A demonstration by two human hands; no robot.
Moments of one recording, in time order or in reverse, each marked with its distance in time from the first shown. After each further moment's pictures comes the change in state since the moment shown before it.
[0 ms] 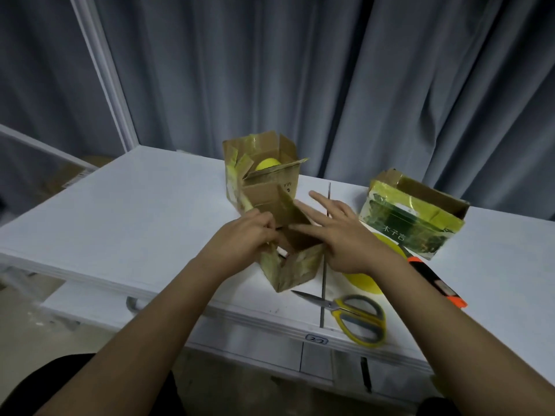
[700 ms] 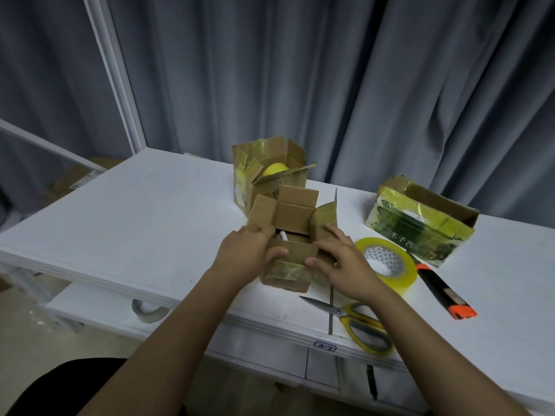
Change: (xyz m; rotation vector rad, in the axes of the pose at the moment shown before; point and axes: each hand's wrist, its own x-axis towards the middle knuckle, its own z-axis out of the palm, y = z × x) left_hand -0.003 0.002 0.014 -0.078 -0.073 -0.390; right_hand -0.004 -0.019 0.051 0.612 0.221 0.345
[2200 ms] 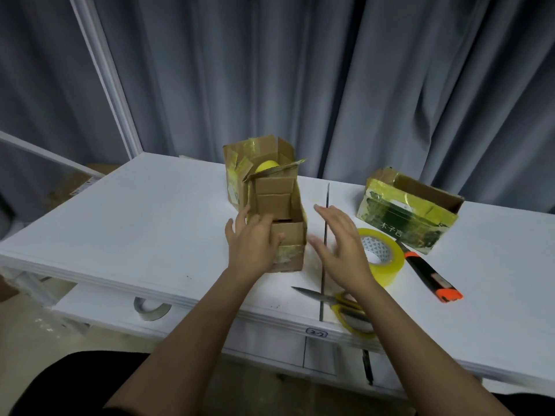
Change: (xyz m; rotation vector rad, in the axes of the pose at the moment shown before) left_hand 0.008 0.026 0.024 -0.102 0.268 -0.147; right_hand -0.011 -0.003 -0.004 0.012 0.375 -0.146
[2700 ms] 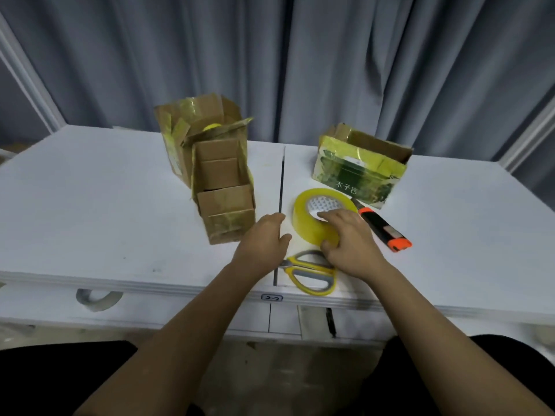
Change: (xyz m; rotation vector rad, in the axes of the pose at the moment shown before) left_hand -0.032 0.073 0.061 -0.314 -0.345 0.152; right_hand -0.065 0.064 -0.060 -0.356 -0.279 0.292
